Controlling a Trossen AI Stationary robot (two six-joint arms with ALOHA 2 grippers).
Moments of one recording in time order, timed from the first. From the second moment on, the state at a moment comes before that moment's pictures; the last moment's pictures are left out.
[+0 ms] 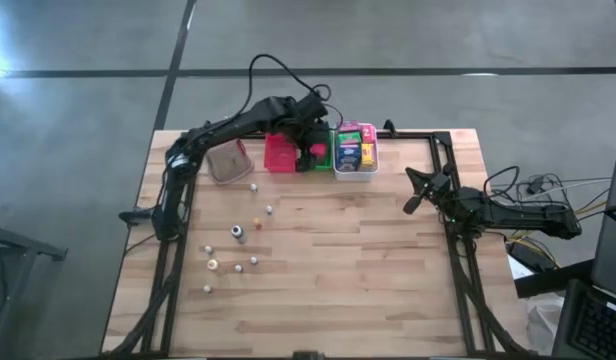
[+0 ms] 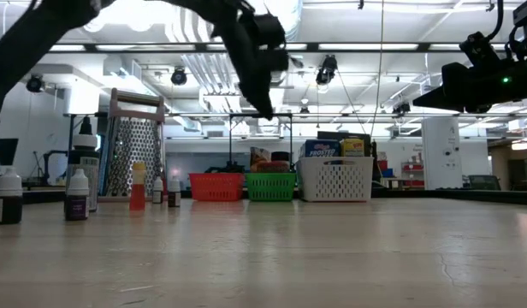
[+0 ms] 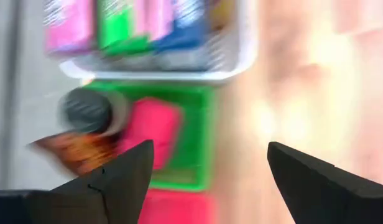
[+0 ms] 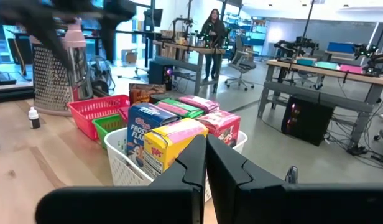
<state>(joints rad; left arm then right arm) 0.45 2.02 2.06 -1.08 0.09 0.43 -0.06 0.09 0.01 0.08 0.76 -0.07</state>
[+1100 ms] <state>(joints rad) 0.22 1.46 1.49 -1.23 -0.13 -0.25 -0.06 0.09 0.01 0.08 0.76 -0.07</state>
